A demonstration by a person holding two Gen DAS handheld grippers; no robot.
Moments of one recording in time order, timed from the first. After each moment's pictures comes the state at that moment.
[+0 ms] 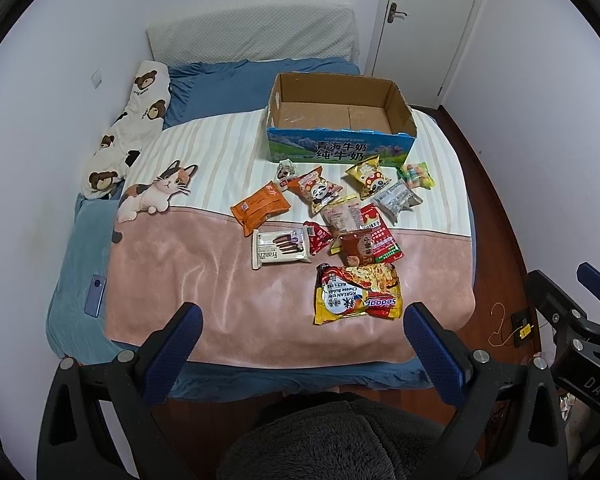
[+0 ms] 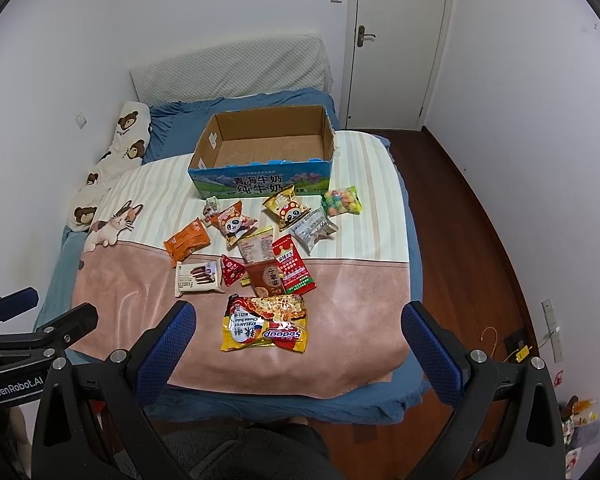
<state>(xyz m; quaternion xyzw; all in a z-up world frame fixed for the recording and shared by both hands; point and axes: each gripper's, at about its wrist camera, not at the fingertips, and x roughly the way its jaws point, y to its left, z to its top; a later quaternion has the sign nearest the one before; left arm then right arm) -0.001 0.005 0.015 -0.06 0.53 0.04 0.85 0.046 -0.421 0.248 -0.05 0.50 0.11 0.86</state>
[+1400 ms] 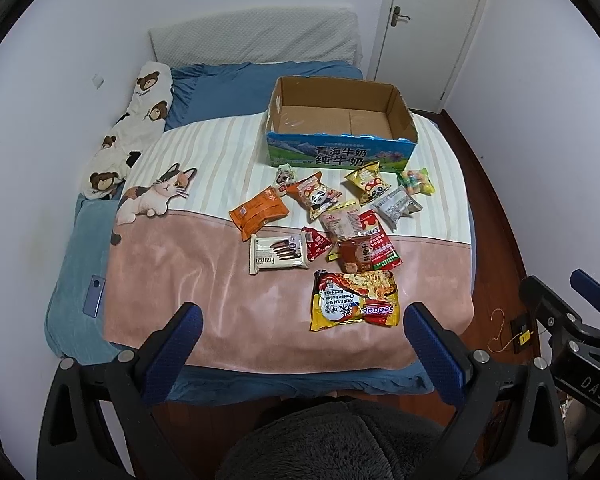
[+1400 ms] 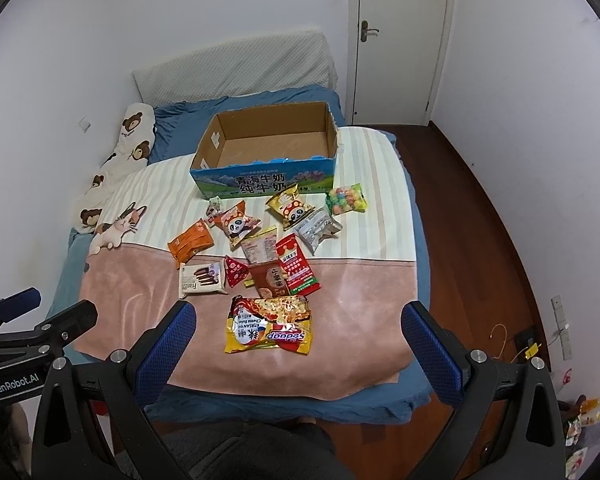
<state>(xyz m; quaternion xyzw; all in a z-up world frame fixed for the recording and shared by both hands) 0.009 -0.002 0.020 -0.06 0.52 0.05 0.85 0.056 -0.428 0.243 -0.04 0.51 0.12 0.85</state>
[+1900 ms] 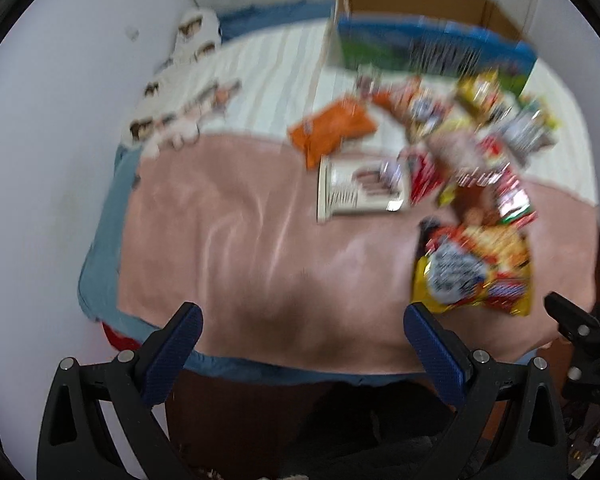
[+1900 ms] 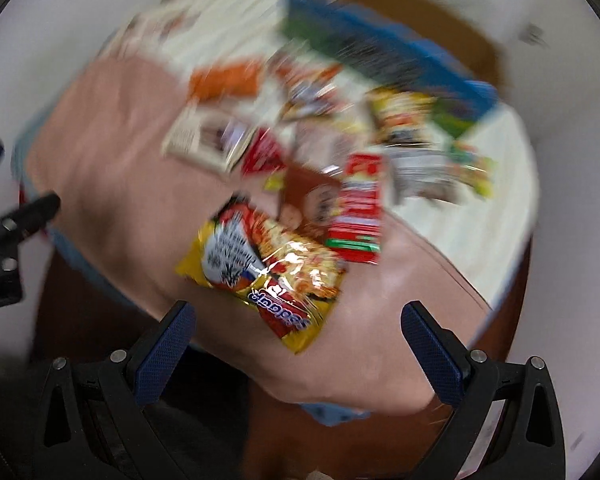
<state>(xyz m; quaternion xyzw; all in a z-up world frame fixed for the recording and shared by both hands) 0.041 0.037 -0.175 0.00 0.61 0.17 0.78 0.116 -0.327 0.008 -0.31 0.59 0.29 0.69</state>
